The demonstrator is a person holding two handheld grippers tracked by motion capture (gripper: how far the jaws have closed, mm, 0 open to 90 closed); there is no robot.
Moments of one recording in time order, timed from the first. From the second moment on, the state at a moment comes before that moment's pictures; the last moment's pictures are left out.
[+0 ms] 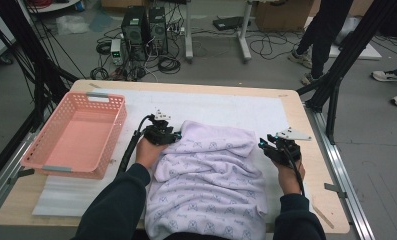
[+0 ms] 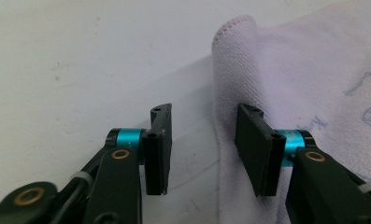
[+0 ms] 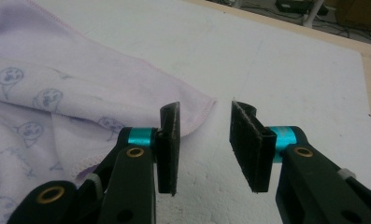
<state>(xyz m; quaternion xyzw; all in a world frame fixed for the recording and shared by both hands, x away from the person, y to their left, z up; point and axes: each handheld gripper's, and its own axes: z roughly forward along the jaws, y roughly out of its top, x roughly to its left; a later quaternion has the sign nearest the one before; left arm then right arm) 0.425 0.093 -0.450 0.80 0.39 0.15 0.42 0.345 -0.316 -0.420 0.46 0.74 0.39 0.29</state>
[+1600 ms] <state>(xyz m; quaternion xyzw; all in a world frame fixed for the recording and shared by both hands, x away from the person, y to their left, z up) 0.430 0.095 -0.447 0.76 0.46 0.15 0.43 0.346 -0.314 -0.421 0.46 0.74 0.39 0.29</state>
